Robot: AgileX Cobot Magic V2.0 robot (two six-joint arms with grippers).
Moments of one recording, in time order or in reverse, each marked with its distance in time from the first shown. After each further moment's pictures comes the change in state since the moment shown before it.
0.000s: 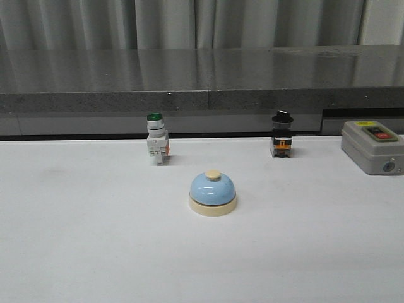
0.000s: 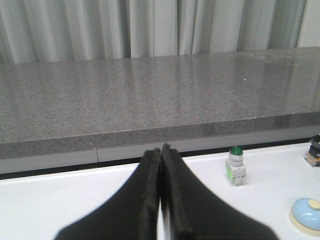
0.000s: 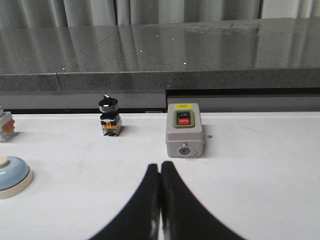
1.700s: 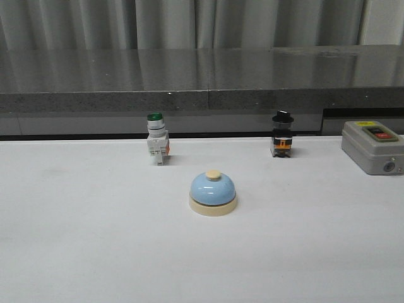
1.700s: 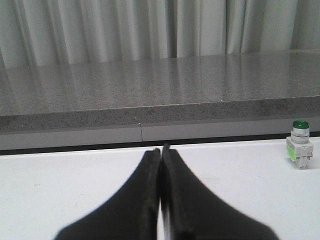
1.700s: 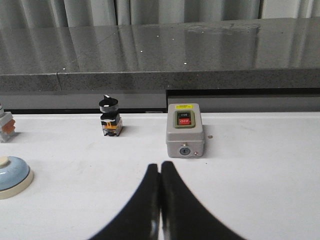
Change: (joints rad) left arm 0.122 -0.276 0.482 0.087 -0.314 -0.043; right arm 0.000 0.000 0.000 0.000 0.000 0.000
